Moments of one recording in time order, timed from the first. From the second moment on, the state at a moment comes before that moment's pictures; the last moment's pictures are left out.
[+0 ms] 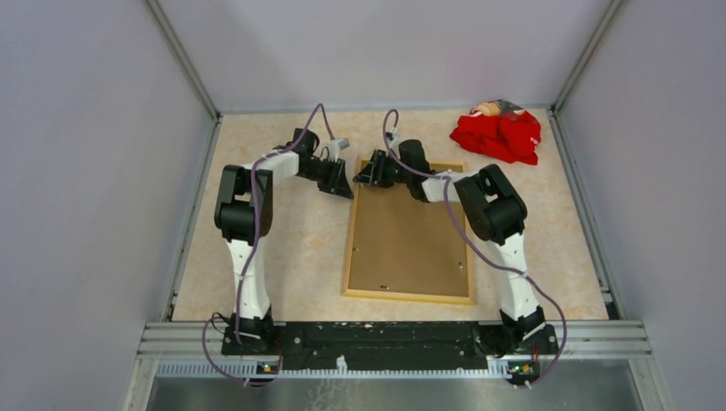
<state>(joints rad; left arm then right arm) -0.19 2.16 1.50 -0.48 0.85 0.15 0.53 2.27 1.39 0.49 -0.51 0.72</state>
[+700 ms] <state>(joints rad) -0.19 2.16 1.50 -0.48 0.85 0.16 0.52 2.29 1.48 0.36 -0.59 0.67</state>
